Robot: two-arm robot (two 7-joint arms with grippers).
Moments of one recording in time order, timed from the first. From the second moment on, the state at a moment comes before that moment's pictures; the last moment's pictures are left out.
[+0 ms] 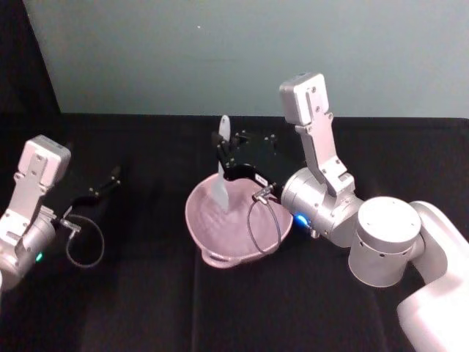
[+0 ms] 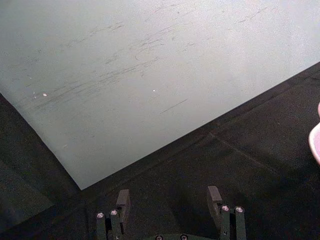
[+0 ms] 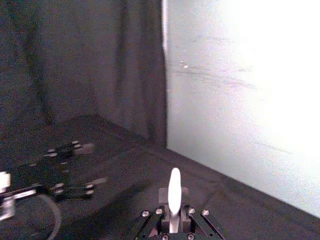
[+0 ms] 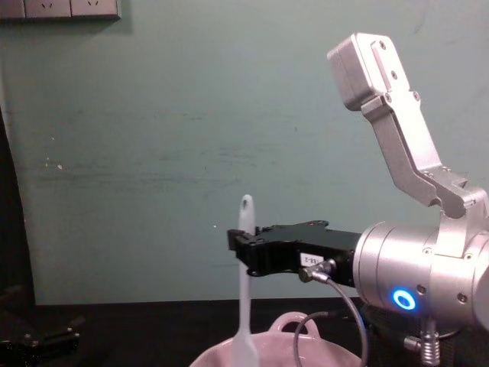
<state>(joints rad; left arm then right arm) -0.20 0.60 0.45 -1.41 -0.25 -0.12 0.03 0.31 0.19 -0.46 -1.54 0.21 0.20 0.26</state>
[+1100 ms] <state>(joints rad) -0.20 0.60 0.45 -1.41 -0.25 -0.12 0.03 0.16 0.31 -0.37 -1.79 0.28 0.33 0.36</state>
